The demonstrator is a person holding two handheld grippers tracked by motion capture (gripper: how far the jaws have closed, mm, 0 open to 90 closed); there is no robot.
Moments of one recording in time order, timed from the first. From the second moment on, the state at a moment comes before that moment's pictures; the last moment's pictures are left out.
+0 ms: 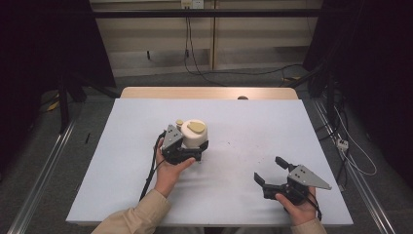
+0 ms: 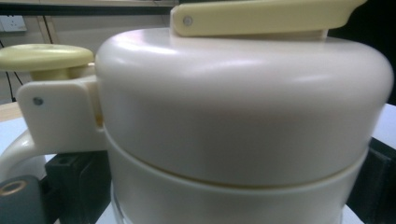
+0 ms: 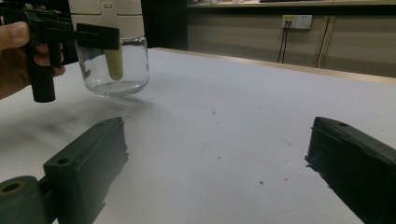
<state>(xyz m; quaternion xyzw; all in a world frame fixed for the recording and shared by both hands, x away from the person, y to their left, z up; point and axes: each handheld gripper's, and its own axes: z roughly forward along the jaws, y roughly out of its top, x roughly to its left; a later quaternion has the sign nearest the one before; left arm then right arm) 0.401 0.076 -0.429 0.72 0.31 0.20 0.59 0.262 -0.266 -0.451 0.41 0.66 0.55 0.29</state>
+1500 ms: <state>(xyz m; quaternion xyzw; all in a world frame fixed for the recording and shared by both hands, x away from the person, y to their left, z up) 0.420 0.057 -0.435 0.72 0.31 0.19 0.58 0.260 -0.267 -0.449 0.41 0.66 0.56 0.30</state>
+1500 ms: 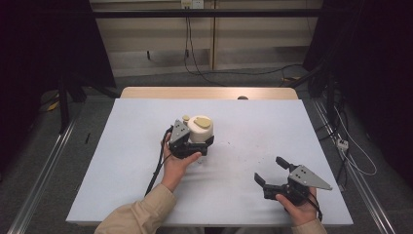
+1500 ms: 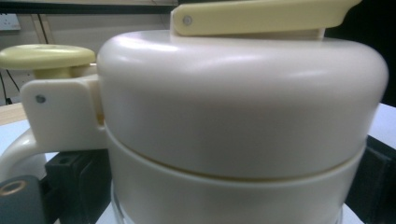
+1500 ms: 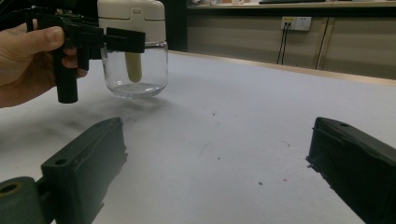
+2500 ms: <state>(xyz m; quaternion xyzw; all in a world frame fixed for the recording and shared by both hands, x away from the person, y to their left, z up) 0.430 0.047 -0.442 0.73 0.31 0.18 0.58 0.260 -0.267 -0.449 0.41 0.66 0.56 0.29</state>
